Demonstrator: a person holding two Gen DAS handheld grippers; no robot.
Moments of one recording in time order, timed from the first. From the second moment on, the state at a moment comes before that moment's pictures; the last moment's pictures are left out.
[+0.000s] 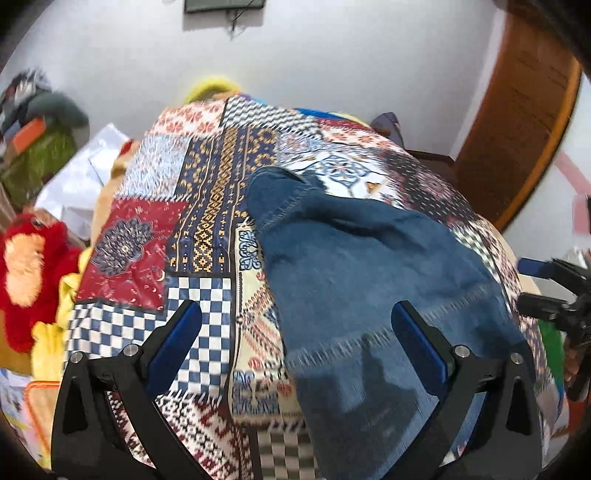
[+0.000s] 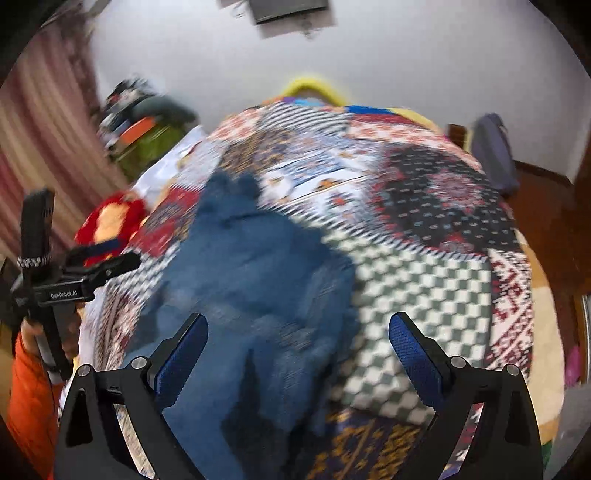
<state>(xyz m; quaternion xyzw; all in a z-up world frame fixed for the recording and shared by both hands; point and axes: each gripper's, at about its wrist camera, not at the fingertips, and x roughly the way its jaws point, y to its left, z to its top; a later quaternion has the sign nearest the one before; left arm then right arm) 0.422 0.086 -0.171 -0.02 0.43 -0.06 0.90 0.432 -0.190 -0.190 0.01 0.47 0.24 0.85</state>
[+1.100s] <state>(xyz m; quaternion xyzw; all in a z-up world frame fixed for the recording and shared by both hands) 0.333 0.113 -0.177 -0.06 0.42 -0.01 0.90 0.366 -0.225 -0.197 0.02 0.48 0.23 0.85</state>
